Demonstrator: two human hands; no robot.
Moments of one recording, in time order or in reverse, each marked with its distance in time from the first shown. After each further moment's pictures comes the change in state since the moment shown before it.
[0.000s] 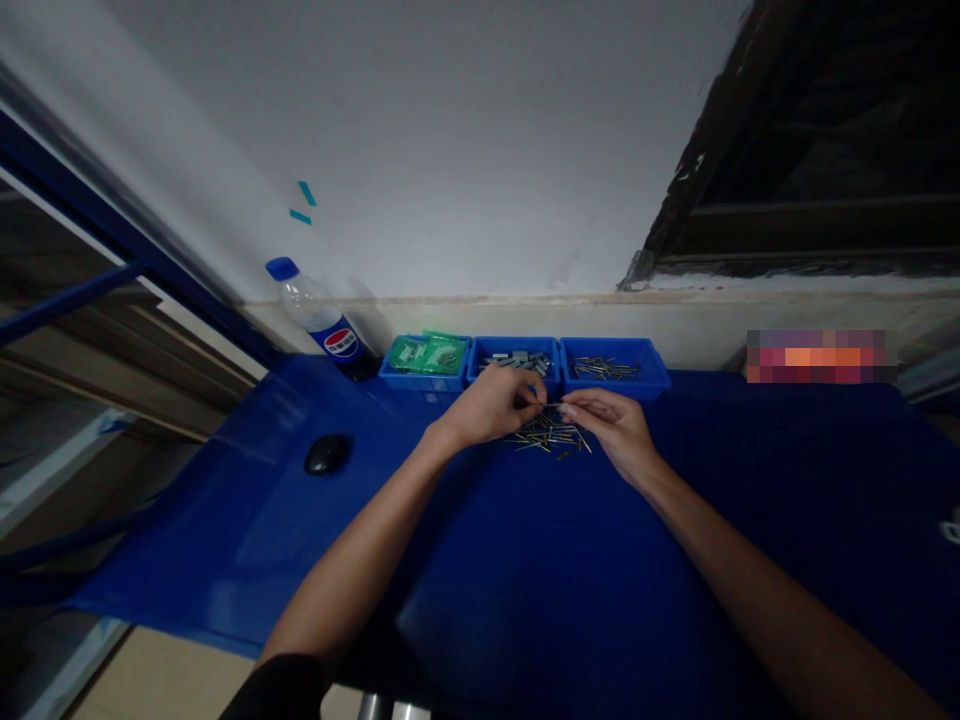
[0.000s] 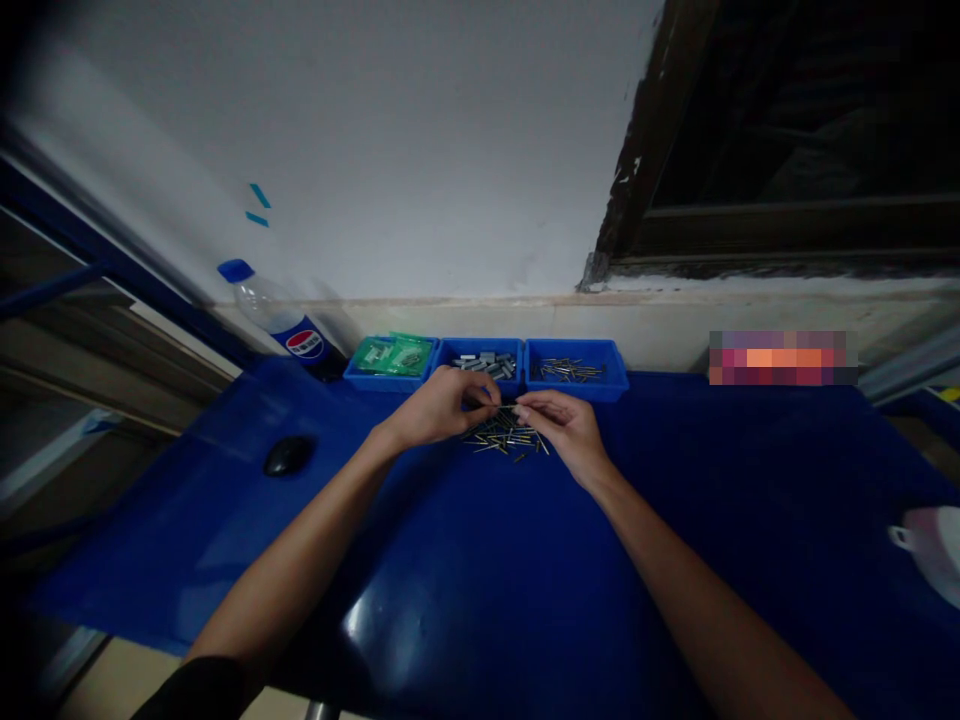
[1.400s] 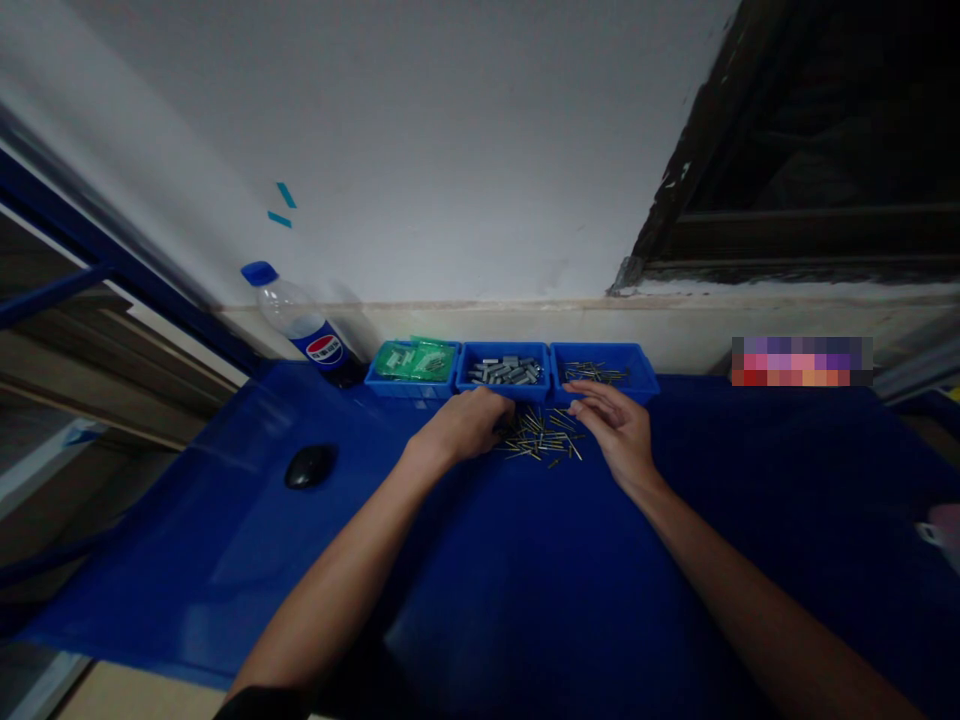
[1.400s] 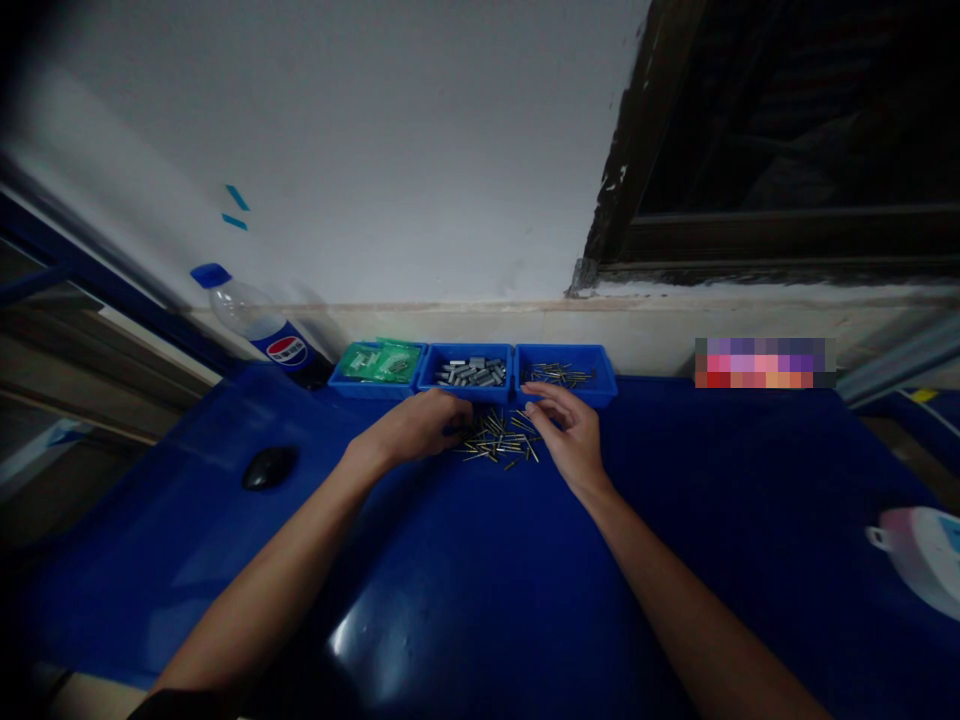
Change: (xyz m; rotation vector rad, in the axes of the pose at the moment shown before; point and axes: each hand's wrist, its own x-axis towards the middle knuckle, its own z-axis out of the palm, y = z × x) left_hand -0.008 -0.014 -0.003 0.497 -0.223 -0.167; right_hand -0.001 -0.006 -0.003 -0.150 0.173 -0.170
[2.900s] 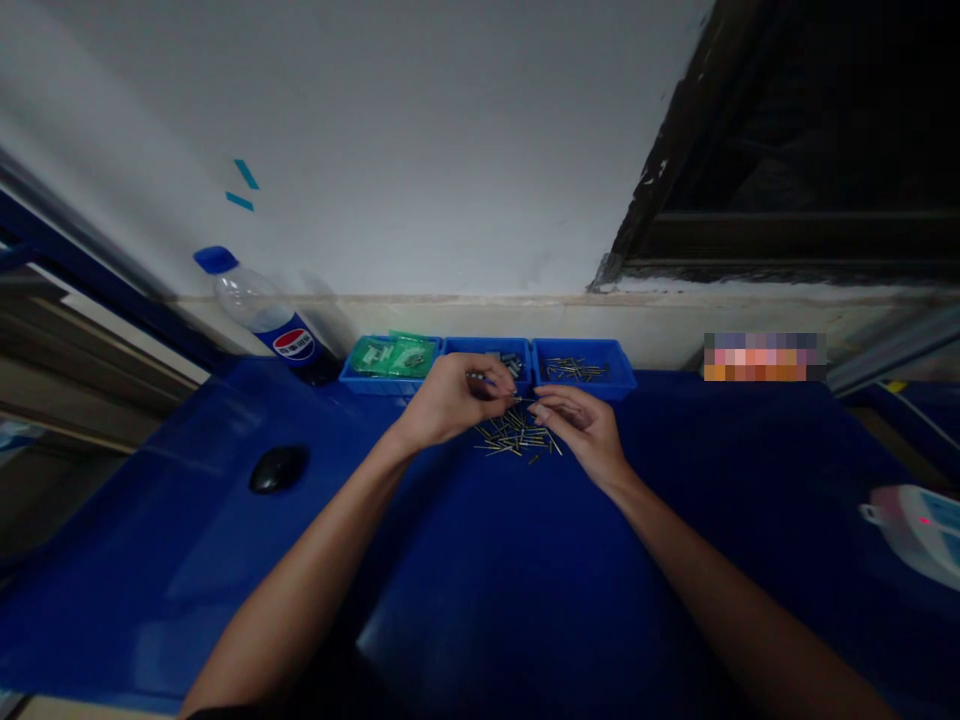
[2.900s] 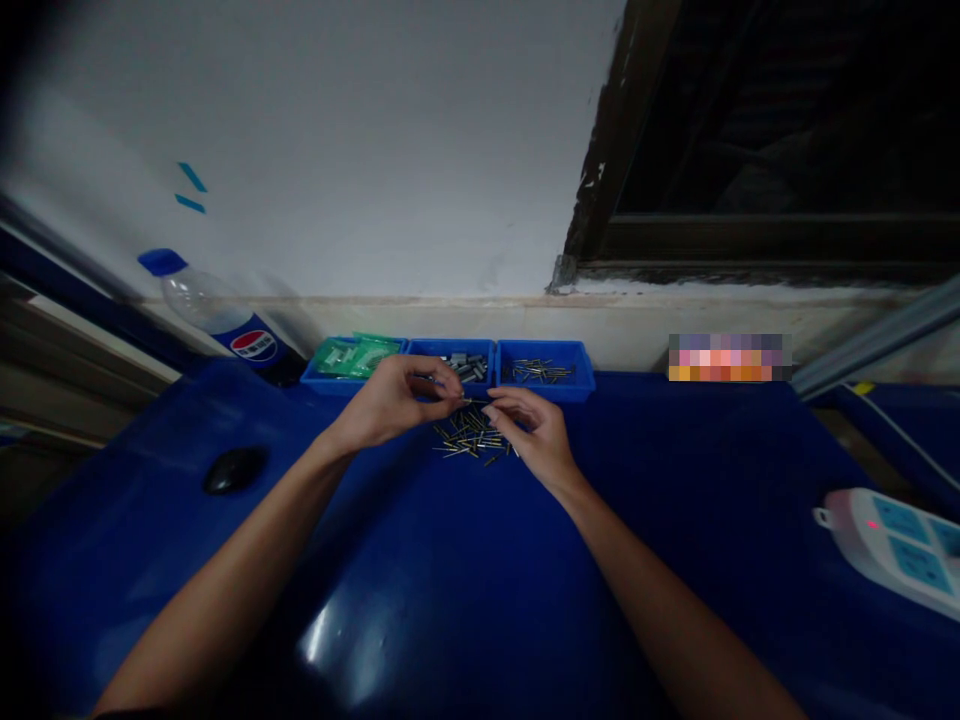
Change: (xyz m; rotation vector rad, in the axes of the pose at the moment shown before) left_hand 0.002 0.015 -0.016 -0.831 0.396 0.146; right_hand -0.005 -0.009 0.008 0.078 -0.155 0.084
